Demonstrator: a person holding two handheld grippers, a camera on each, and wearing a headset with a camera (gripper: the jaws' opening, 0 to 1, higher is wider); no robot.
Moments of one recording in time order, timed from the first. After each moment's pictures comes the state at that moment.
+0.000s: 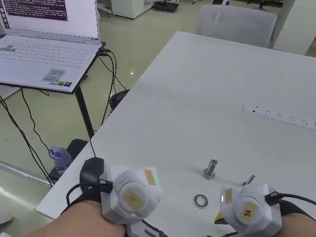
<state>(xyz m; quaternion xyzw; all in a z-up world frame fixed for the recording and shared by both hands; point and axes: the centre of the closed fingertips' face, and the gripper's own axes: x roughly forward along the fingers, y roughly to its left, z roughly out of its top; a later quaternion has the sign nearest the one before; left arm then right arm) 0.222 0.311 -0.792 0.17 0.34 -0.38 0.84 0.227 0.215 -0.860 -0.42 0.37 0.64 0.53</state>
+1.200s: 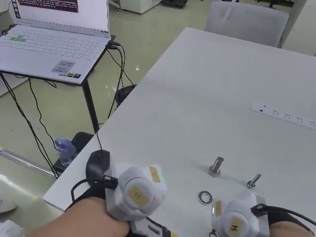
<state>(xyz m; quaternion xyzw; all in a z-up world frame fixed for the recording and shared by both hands) 0.214 0.313 -0.797 0.15 0.35 -0.38 0.84 0.221 0.219 -0.880 -0.49 0.35 0.63 0.50</state>
